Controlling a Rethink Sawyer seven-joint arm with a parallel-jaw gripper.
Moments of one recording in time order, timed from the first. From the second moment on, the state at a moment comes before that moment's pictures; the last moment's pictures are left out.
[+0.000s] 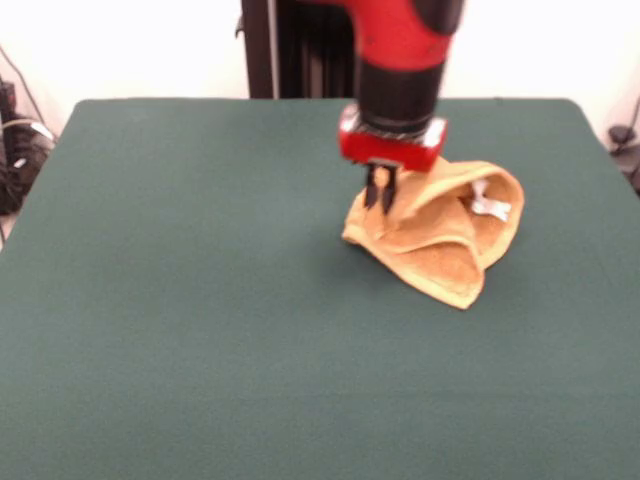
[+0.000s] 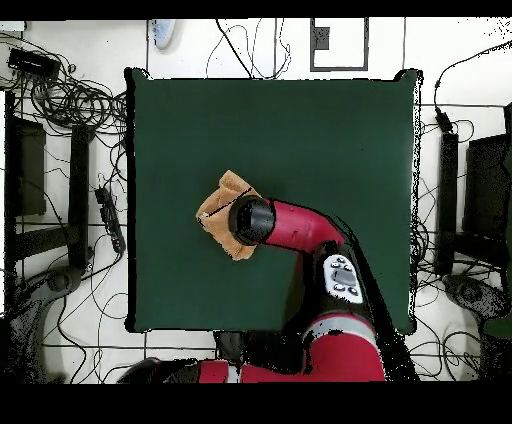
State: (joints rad) arm -0.12 -0.45 -0.06 1.66 0.06 0.42 1.83
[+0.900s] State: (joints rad) arm -0.34 -0.38 0.14 1.52 -0.12 0.66 1.83
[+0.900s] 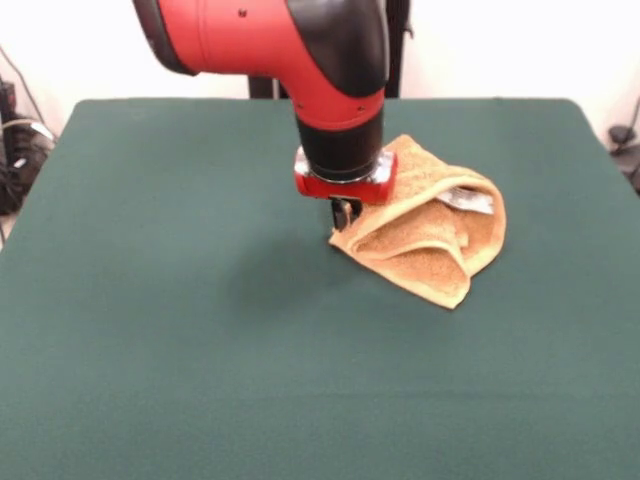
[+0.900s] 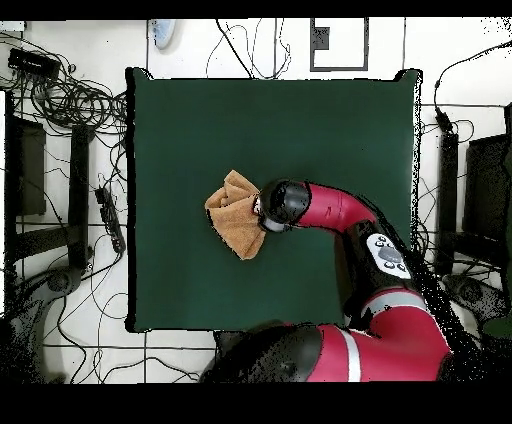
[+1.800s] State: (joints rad) arm -0.38 -0.37 0.22 1.34 -0.28 0.91 1.82
